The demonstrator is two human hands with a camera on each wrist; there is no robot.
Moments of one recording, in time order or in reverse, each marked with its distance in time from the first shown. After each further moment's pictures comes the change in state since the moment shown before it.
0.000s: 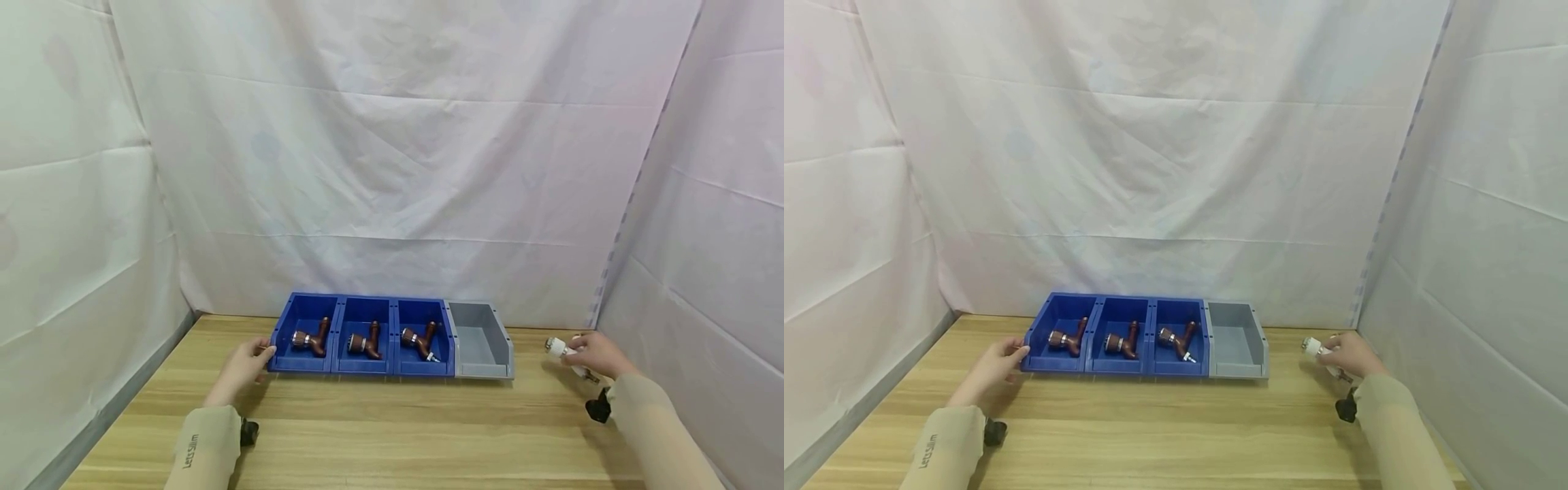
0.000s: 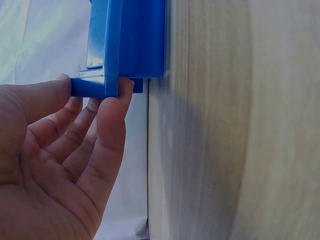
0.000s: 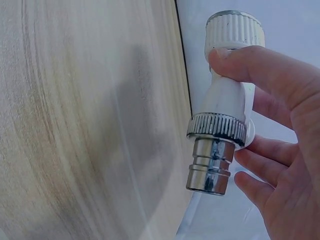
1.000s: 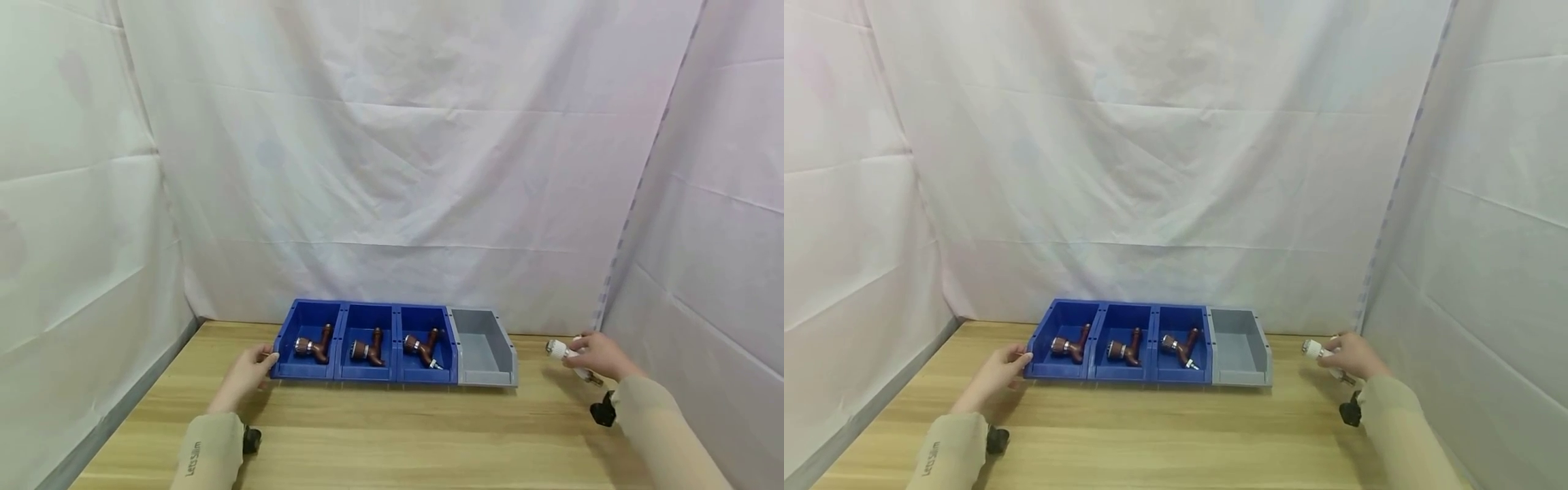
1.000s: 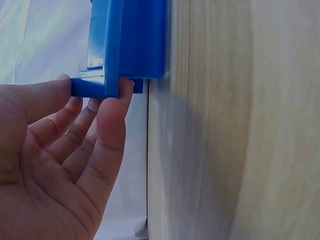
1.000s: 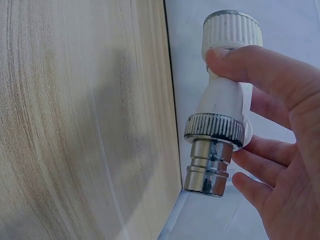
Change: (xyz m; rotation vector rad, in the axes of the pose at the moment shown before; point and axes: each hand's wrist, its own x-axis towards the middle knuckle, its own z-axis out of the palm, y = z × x) left_hand -0.001 -0.002 0.001 -0.025 0.006 0.008; right_hand 0.003 -0.014 -0.007 -0.064 -0.004 -0.027
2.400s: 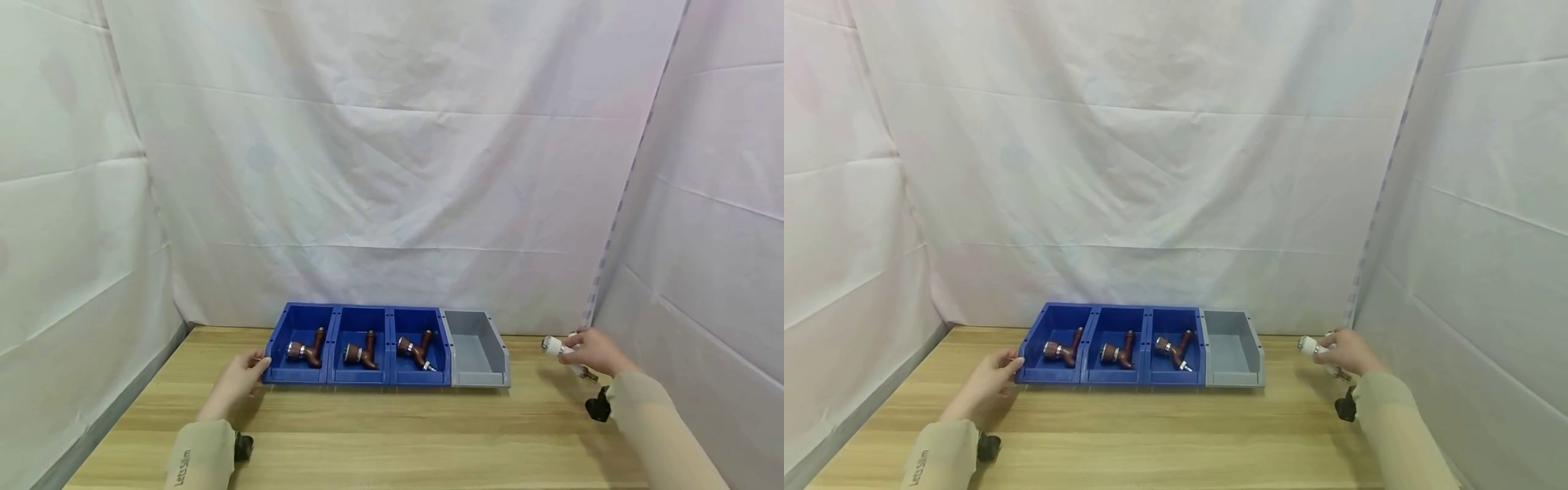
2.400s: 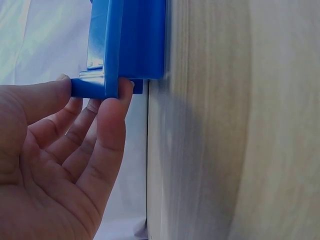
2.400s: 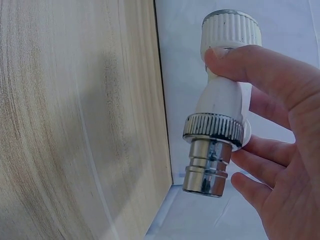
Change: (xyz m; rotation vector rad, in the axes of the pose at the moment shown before) left_hand 0.000 -0.001 0.000 0.012 -0.004 0.000; right_hand -0.004 -0.004 -0.011 0.010 0.013 -0.011
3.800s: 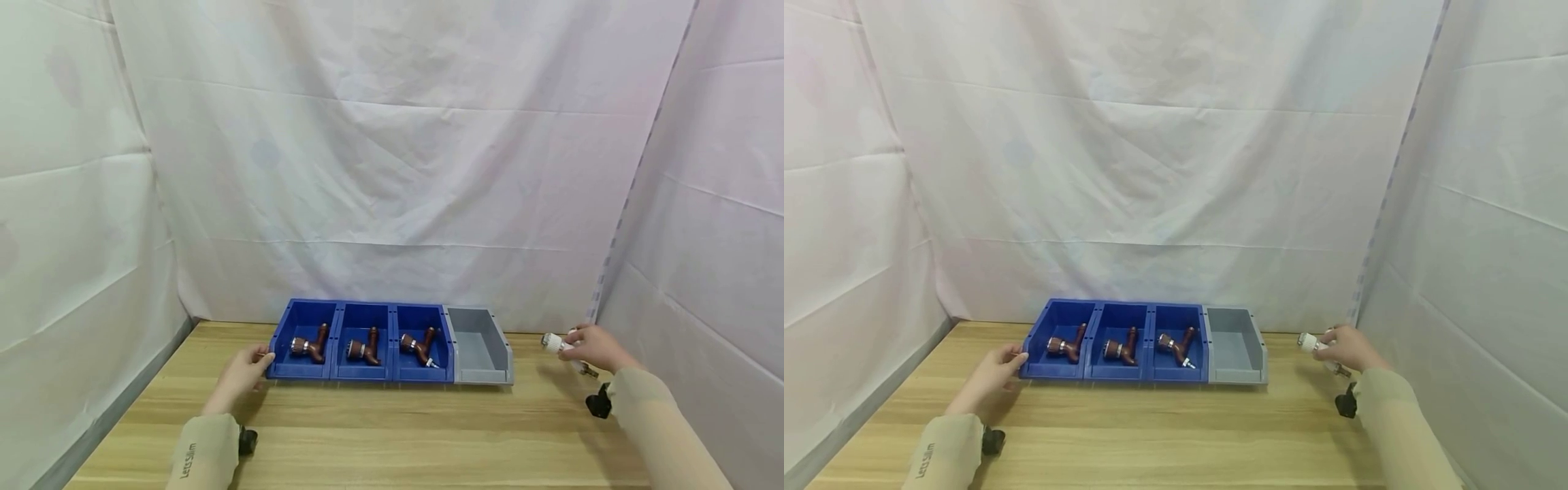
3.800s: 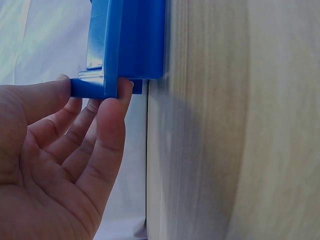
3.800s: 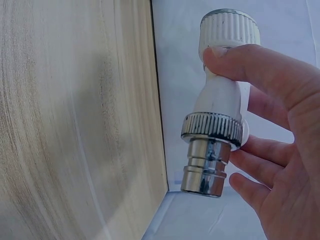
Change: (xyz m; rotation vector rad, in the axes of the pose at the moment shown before) left_hand 0.000 0.000 0.000 0.003 0.003 0.014; right_hand 0.005 -0.005 -0.002 -0.052 -0.018 0.005
